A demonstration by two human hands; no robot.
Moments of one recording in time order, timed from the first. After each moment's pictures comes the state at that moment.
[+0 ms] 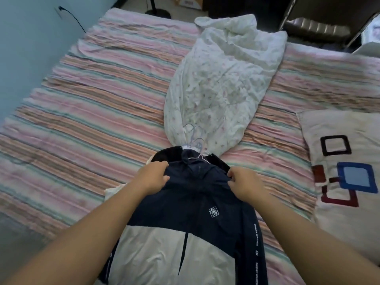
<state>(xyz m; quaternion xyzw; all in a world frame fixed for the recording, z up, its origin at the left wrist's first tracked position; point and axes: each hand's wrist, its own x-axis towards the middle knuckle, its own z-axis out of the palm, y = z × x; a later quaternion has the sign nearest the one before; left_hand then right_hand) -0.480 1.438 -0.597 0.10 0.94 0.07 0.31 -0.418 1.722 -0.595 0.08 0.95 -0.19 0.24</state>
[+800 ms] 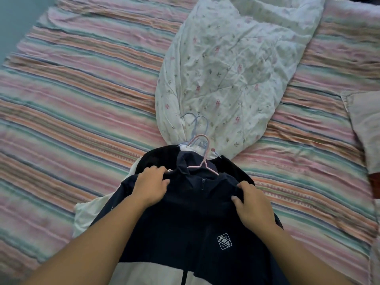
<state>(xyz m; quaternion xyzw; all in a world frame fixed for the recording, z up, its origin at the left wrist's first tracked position) -0.532 1.452 -0.779 0.05 0.95 0.08 0.29 -0.442 1.723 -0.782 0.15 0.93 -0.23 0.24</state>
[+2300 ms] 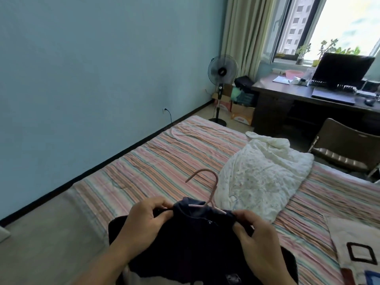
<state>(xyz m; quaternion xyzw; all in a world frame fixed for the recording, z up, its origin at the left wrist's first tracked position) -0.205 1.283 -0.262 -0.02 0.88 0.47 -0.03 -0.222 1.551 -0.283 -0.07 0.86 -0.50 -0.05</state>
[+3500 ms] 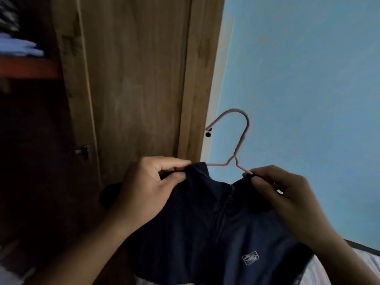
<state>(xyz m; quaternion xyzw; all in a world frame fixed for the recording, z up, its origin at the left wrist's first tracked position) 0.214 1.229 -0.028 -0.33 0.72 0.24 -0.56 -0.054 1.283 -0.016 -0.72 0.51 -0.47 0.07</state>
